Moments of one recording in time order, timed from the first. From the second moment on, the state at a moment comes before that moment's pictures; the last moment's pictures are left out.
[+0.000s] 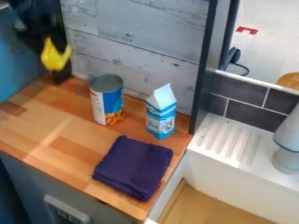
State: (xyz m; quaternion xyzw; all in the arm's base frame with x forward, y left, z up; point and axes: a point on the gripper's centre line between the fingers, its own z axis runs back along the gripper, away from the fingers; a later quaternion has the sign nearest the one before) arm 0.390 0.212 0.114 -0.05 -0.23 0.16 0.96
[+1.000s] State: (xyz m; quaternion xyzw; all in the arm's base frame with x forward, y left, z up) arm 0.256 0.136 0.076 0.00 -0.05 0.14 0.99
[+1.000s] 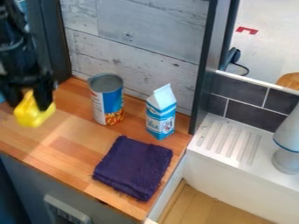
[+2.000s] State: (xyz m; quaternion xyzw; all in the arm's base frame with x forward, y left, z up) arm 0.291 0.095 0.017 -0.01 -0.02 0.06 1.00
